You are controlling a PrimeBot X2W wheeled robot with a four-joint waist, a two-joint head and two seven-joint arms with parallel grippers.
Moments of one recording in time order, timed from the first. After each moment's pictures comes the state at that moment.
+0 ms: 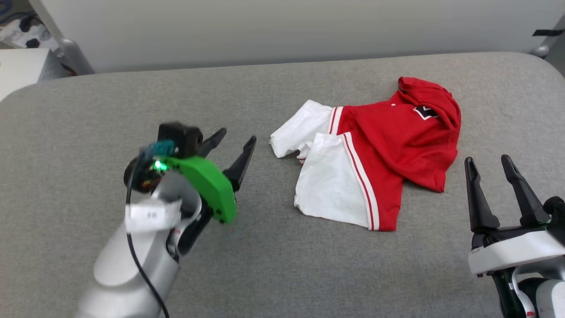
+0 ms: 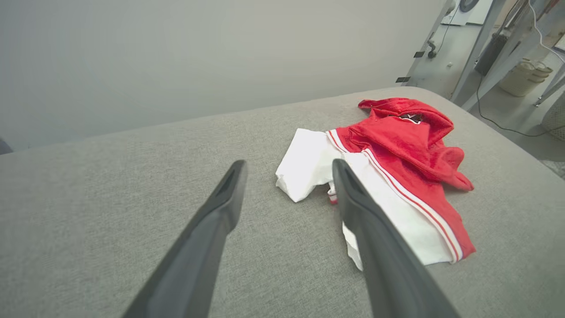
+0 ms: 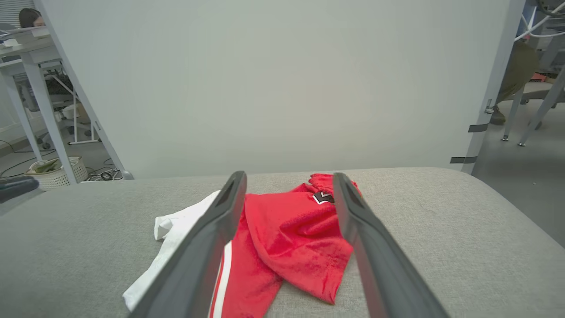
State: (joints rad) left arm -0.47 0.27 -0.42 0.29 -0.54 -0.13 0.11; right arm -0.03 -0.15 -0.02 -0.16 0.28 0.13 -0.07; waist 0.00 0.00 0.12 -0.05
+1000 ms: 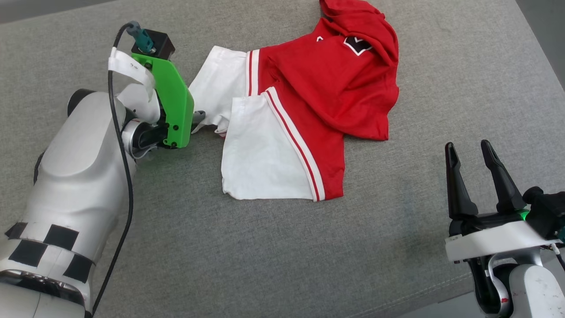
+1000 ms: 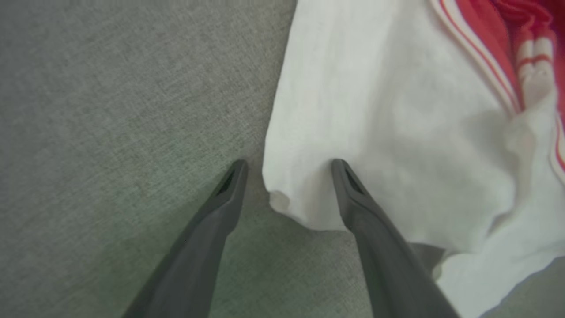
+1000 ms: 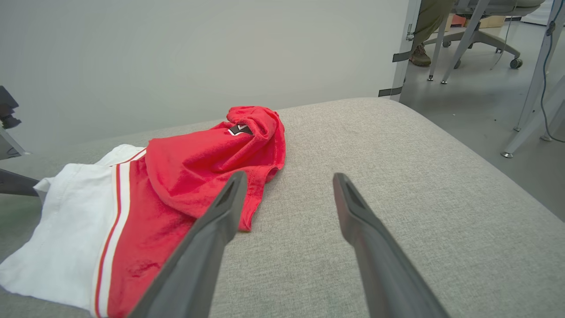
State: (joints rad) left arm -0.98 0.35 -0.56 0.74 -0.69 -0.13 0.73; right arm -0.10 -0.10 0.03 -0.09 0.27 0.13 -0.16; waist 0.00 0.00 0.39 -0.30
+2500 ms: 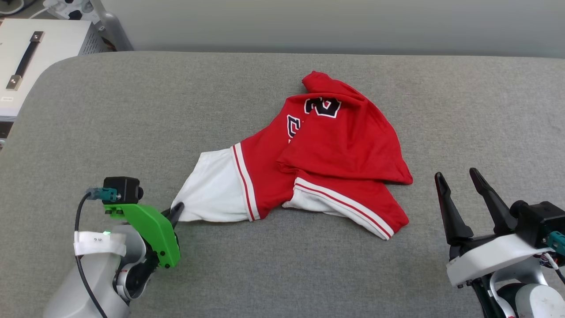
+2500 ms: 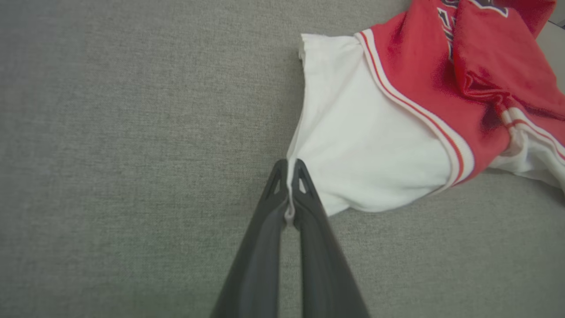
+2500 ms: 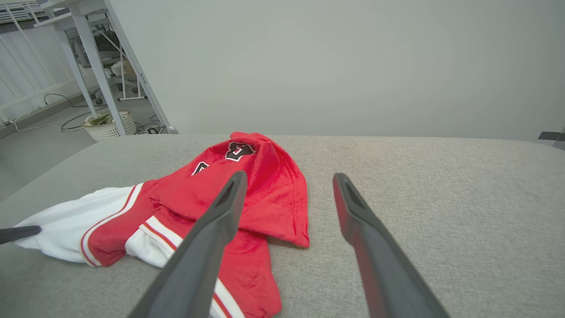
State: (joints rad) left arm -0.38 0.43 -0.44 0.49 -0.85 -0.07 0.23; right arm -0.02 -0.15 0.06 -0.14 0.27 0.13 -0.01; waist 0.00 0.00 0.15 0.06
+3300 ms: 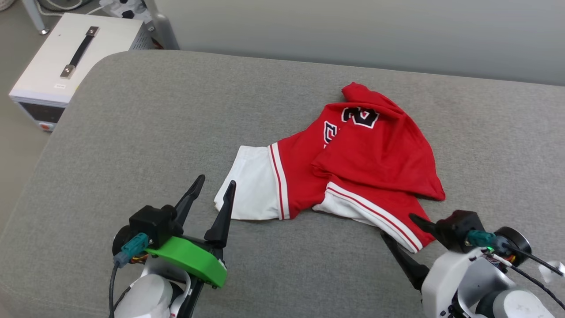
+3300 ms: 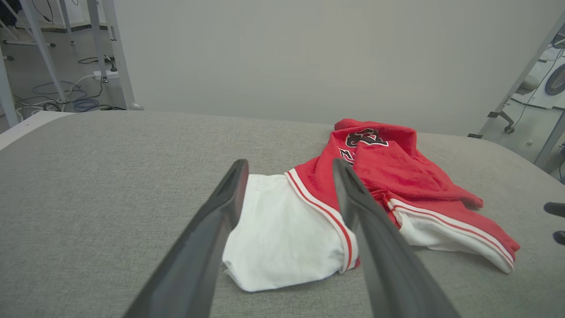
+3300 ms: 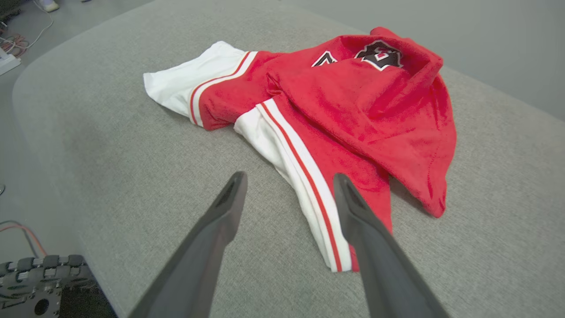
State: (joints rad) left arm -0.19 0.27 -0.37 0.20 -0.49 -0.09 -0.26; right arm -0.05 -0.40 0.37 -0.16 0.34 0.13 0.29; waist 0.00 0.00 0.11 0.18
